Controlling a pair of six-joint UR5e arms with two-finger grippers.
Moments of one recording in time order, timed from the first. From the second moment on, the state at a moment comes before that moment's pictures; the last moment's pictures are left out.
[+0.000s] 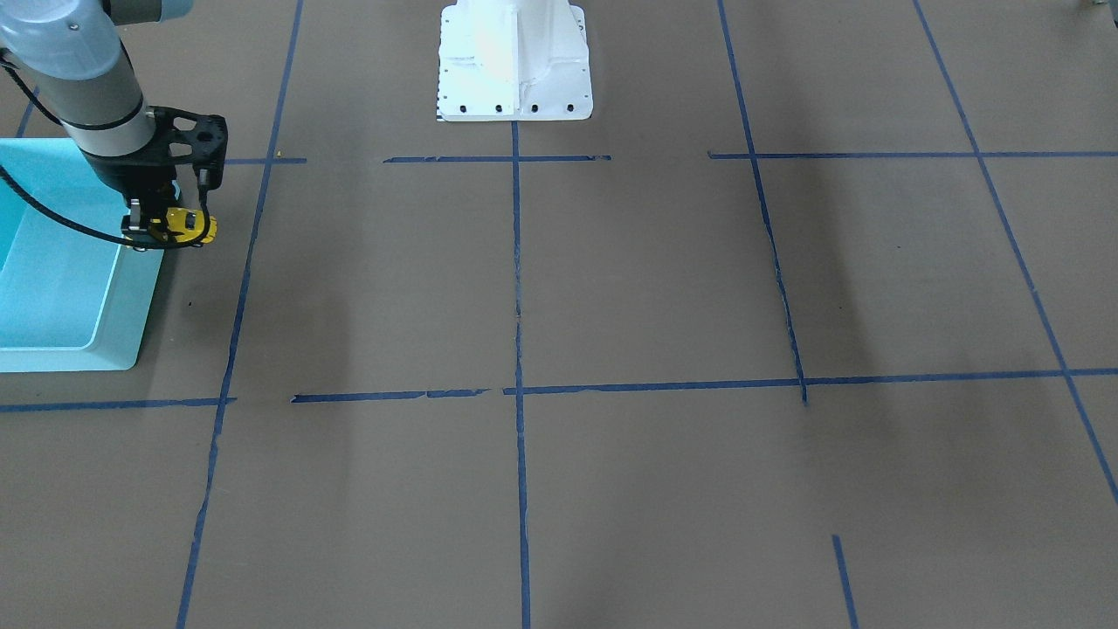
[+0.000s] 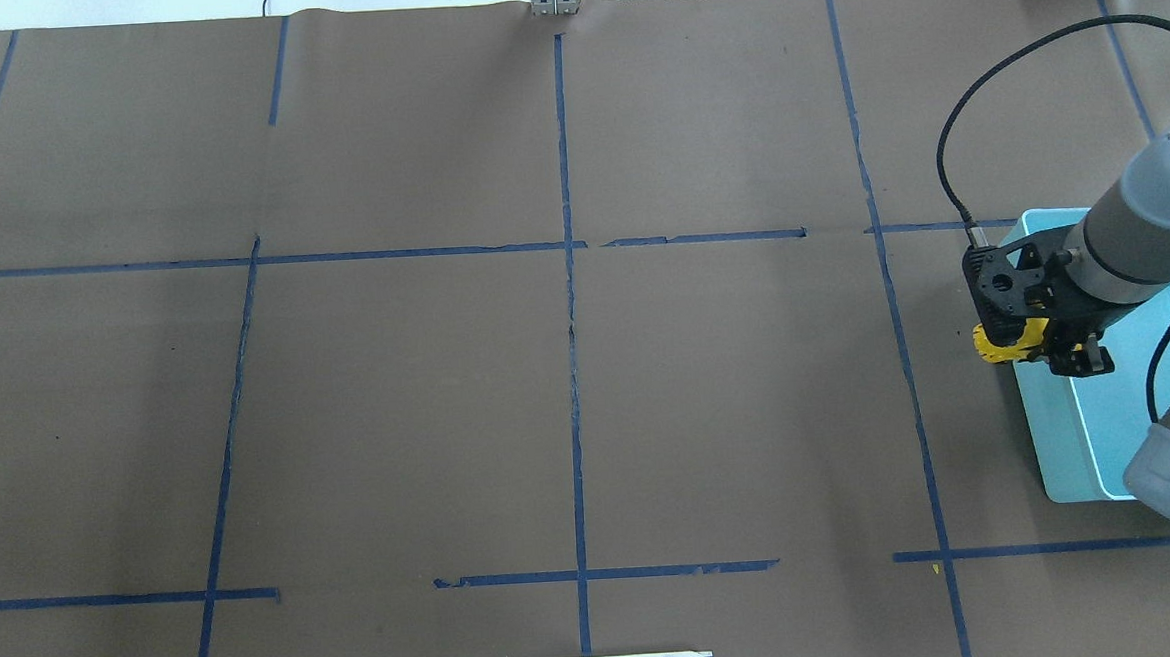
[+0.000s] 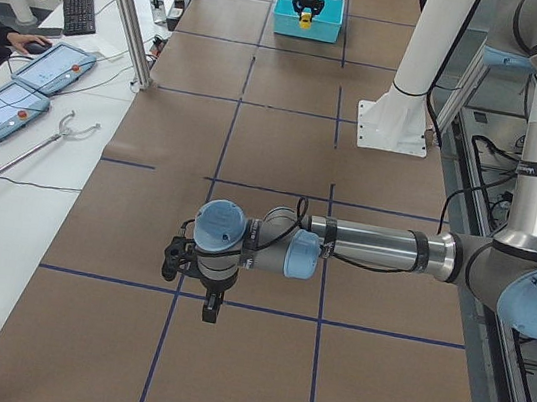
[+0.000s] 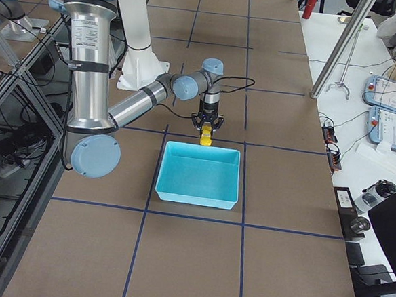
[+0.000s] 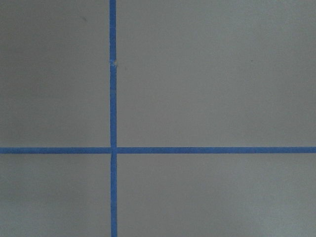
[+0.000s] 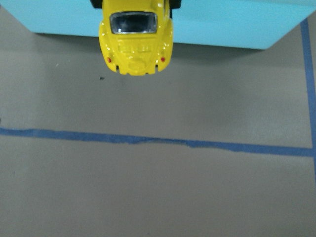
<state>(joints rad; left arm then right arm) -1.61 -1.50 -1.63 -1.63 -2.36 0.00 0.82 -1.57 2.11 -1.71 1.96 -0.80</state>
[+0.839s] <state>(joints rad) -1.61 -1.50 -1.63 -1.63 -2.36 0.00 0.96 -1.75 2.01 -1.47 2.00 -0.92</state>
